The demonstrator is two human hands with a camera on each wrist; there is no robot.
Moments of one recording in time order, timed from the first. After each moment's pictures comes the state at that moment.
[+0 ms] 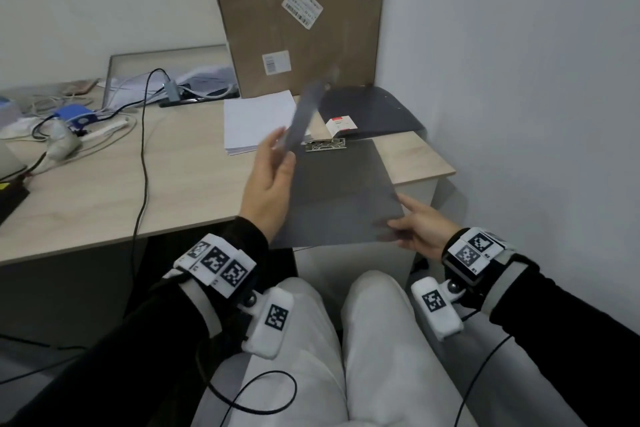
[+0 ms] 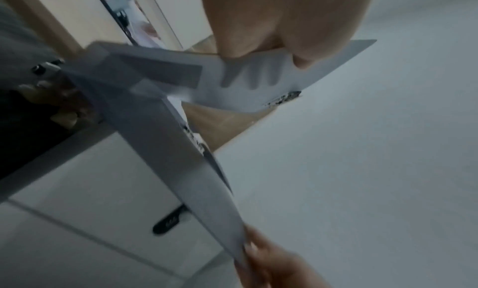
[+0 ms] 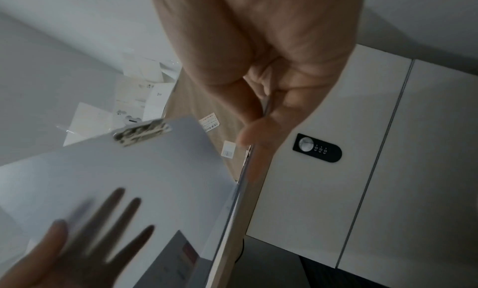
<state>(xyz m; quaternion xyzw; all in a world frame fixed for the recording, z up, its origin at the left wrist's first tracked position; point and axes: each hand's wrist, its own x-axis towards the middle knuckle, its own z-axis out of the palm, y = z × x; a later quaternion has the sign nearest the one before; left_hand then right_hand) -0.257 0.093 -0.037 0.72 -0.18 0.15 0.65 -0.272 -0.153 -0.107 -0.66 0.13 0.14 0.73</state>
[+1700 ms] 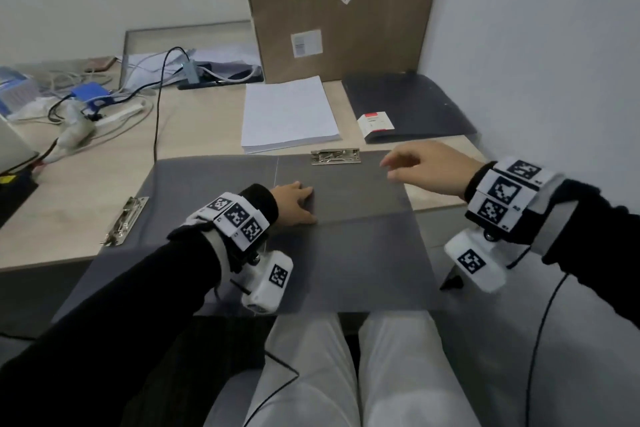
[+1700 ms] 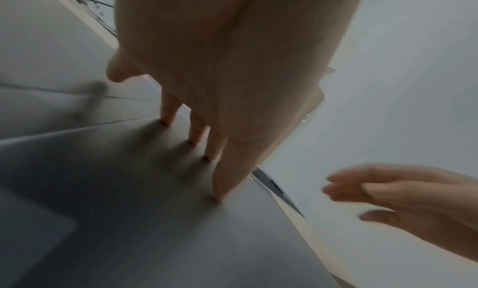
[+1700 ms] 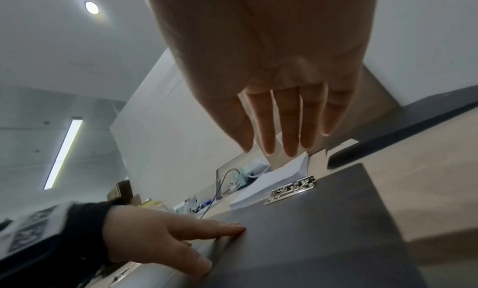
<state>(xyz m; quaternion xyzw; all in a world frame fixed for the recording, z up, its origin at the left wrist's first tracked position) -0.135 0.117 -0.064 0.96 -0.10 -0.24 0.04 -0.168 -0.121 -0.009 -0.95 -0.08 0.07 0.29</state>
